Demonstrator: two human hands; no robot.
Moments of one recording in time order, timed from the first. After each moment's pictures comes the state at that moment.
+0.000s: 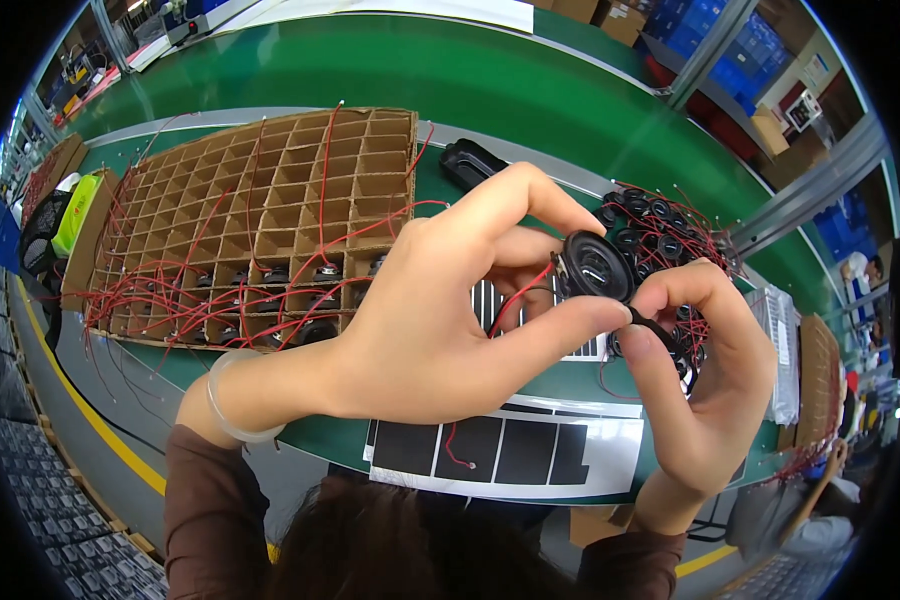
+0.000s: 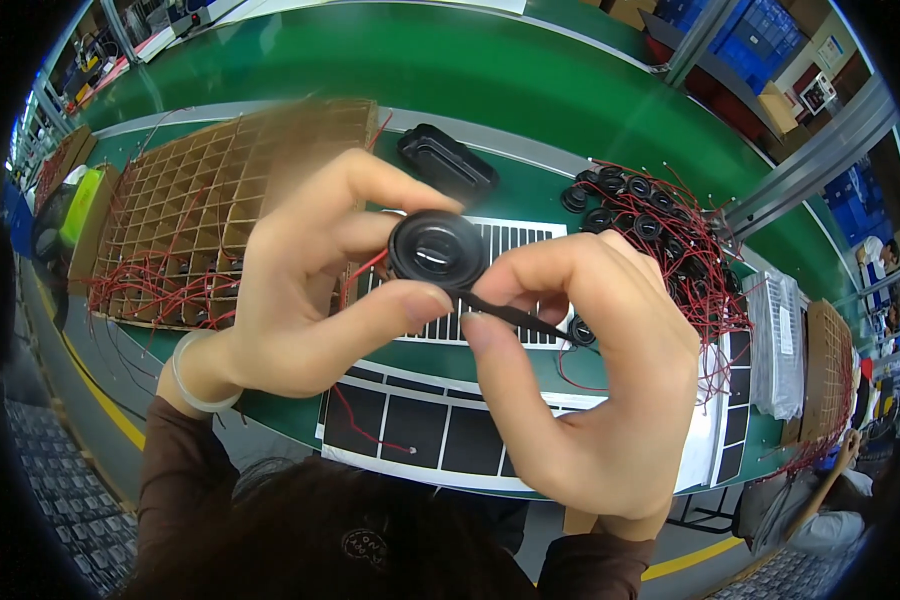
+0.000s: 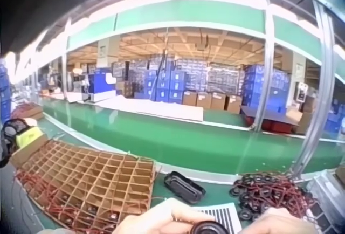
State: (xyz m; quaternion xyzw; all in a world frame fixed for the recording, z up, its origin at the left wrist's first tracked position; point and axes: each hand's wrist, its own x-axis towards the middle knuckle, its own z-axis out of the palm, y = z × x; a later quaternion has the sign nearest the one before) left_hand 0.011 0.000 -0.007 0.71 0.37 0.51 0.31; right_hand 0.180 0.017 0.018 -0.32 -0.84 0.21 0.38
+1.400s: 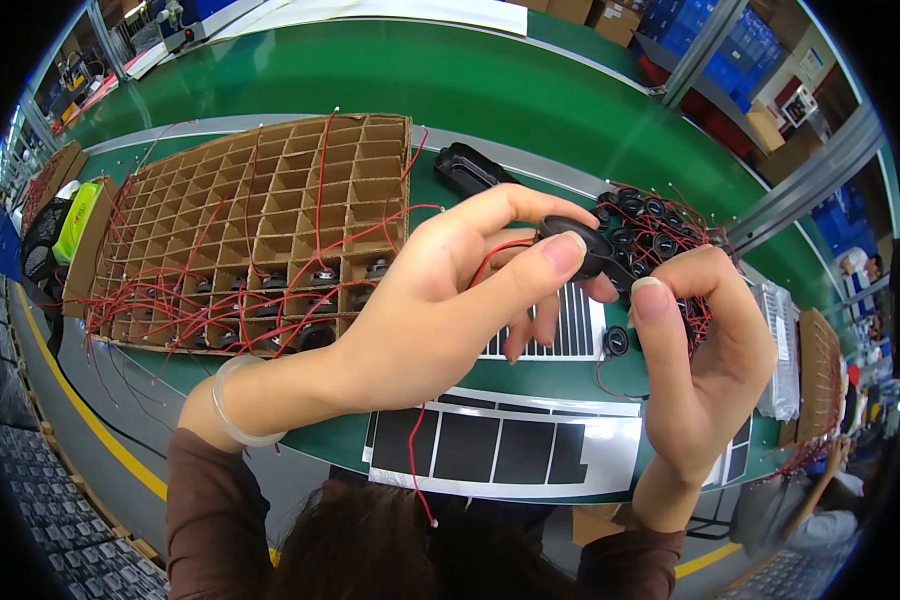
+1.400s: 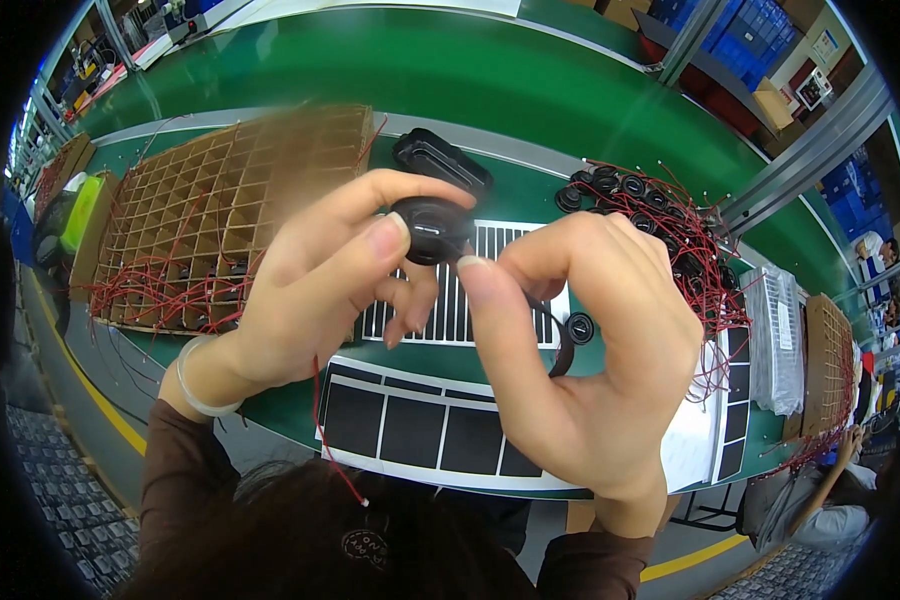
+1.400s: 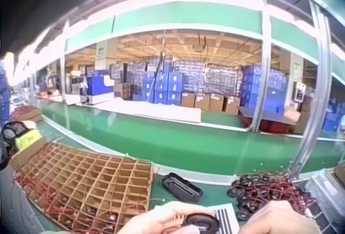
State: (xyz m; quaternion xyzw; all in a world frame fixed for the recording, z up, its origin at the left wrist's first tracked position) left_hand 0.019 0.004 -0.012 0.52 0.30 0.55 0.58; right_hand 0.177 0.021 0.016 -0.30 -0.83 0.15 0.44
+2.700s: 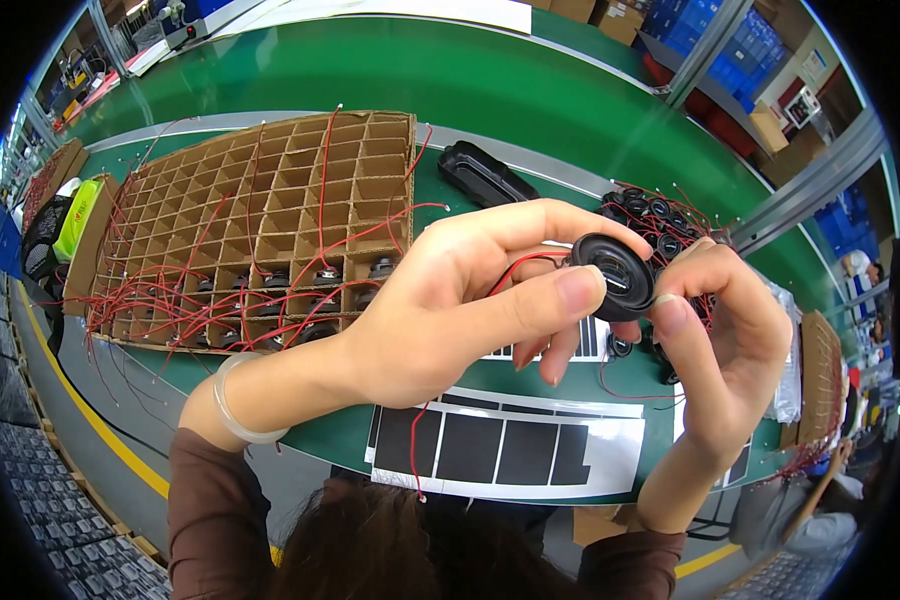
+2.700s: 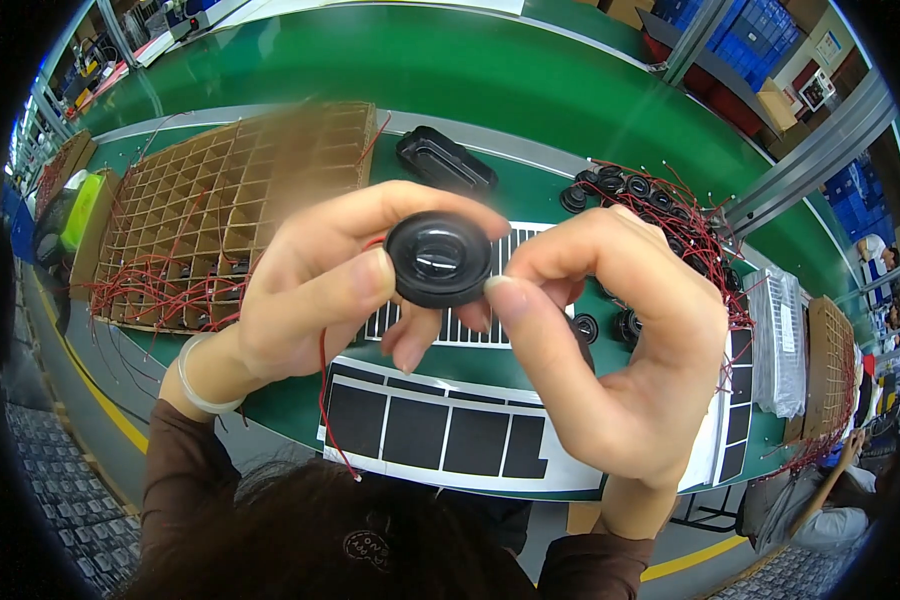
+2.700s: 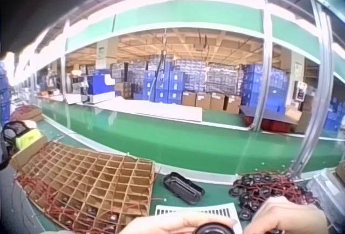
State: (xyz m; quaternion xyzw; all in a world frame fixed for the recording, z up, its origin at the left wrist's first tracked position) left_hand 0.014 0.005 -0.009 0.55 0.23 0.52 0.61; right_hand 0.186 0.032 0.023 -0.26 -0.83 0.27 0.40
